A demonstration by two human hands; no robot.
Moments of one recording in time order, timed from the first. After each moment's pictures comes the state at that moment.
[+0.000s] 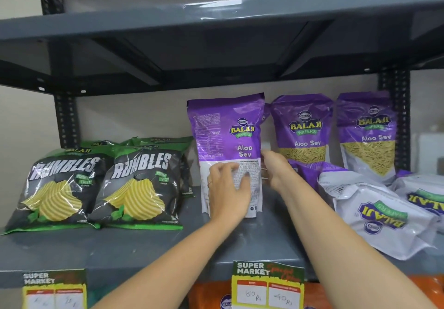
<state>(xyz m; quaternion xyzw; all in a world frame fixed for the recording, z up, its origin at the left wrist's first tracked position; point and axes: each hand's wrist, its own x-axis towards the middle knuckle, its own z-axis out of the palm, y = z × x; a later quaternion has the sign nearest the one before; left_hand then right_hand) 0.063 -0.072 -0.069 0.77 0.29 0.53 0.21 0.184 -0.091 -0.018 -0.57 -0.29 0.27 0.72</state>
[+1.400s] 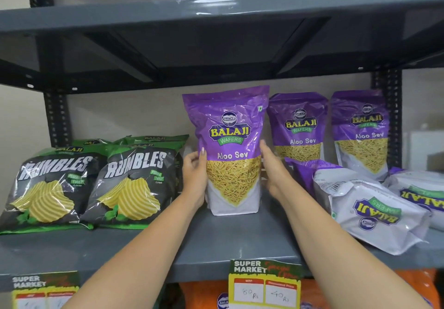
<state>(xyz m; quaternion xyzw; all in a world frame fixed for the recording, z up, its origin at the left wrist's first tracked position) 0.062 0.011 -0.048 0.54 0.18 0.61 0.55 0.188 -0.095 -0.034 -0.55 -0.32 0.23 0.74</state>
